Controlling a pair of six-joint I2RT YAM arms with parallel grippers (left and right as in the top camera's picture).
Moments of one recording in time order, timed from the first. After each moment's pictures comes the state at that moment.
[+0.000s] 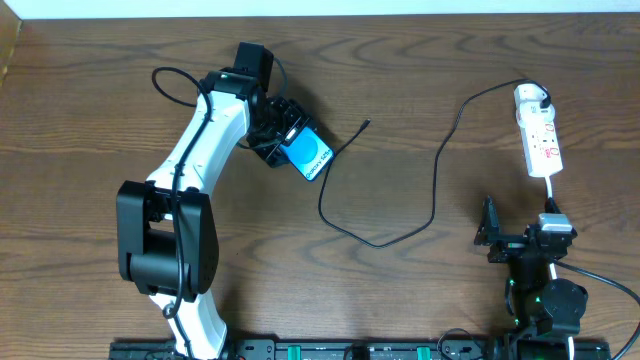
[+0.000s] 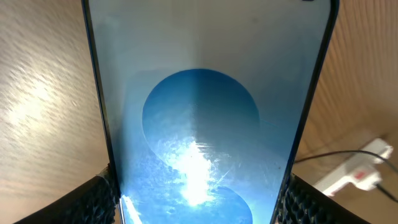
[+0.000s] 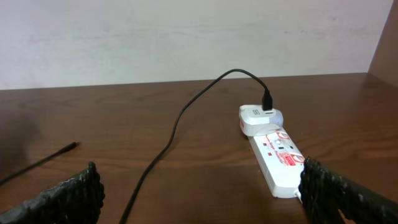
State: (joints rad) left arm -0.20 1.95 1.53 -0.94 0.43 -1.00; right arm -0.08 0.01 0.01 -0.07 -0.06 0.05
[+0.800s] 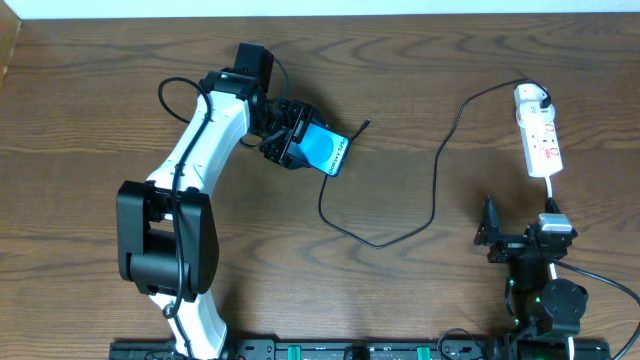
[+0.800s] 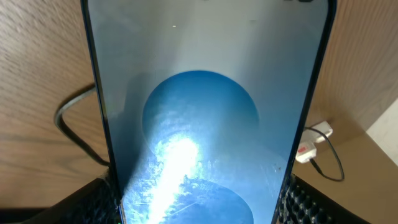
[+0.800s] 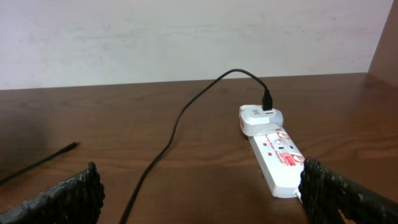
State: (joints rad) left arm -0.20 1.95 1.53 -0.95 0.65 -1.28; right arm -0.08 0.01 0.01 -0.07 -0.06 0.05
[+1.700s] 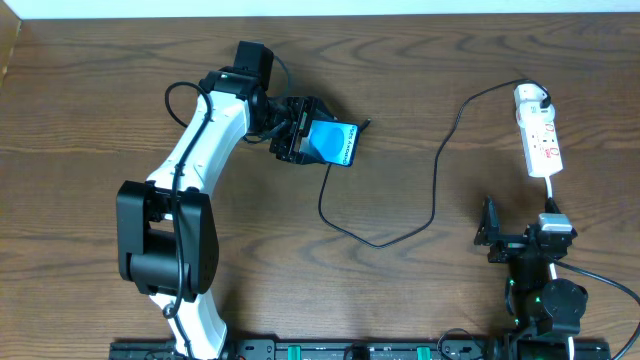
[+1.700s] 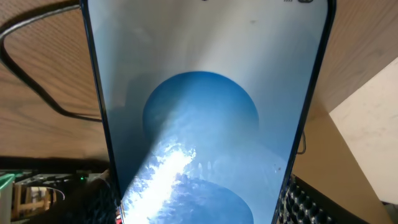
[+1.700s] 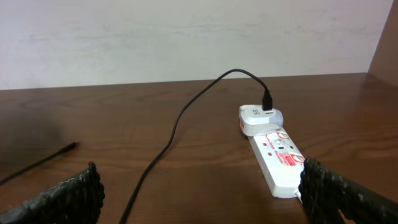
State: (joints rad) left arm -0.20 1.95 1.53 -0.92 0.81 -1.46; right arm -0.08 0.01 0.01 -0.07 -0.06 0.05
